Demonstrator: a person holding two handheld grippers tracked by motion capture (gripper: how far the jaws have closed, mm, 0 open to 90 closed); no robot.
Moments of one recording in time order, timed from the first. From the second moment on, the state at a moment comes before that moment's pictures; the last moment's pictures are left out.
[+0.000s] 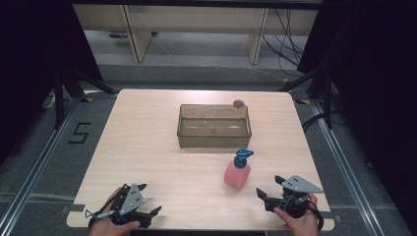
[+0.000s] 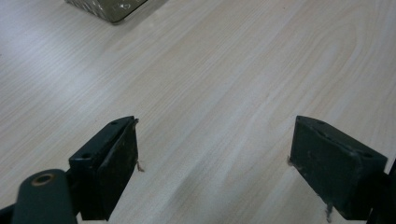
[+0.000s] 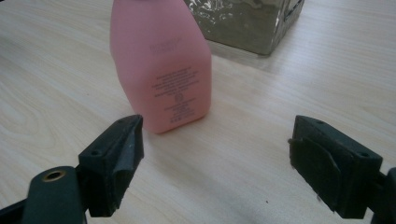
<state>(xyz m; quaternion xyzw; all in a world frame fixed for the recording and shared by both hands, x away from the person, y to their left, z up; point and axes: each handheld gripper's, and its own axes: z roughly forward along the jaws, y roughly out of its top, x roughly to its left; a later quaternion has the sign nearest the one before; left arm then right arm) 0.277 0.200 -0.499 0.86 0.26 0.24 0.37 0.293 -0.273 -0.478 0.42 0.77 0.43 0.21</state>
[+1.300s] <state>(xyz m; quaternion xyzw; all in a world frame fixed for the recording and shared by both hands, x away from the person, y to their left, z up) 0.279 0.200 -0.500 0.86 0.26 0.23 0.36 0.302 -0.257 -0.462 0.39 0.76 0.47 0.22</state>
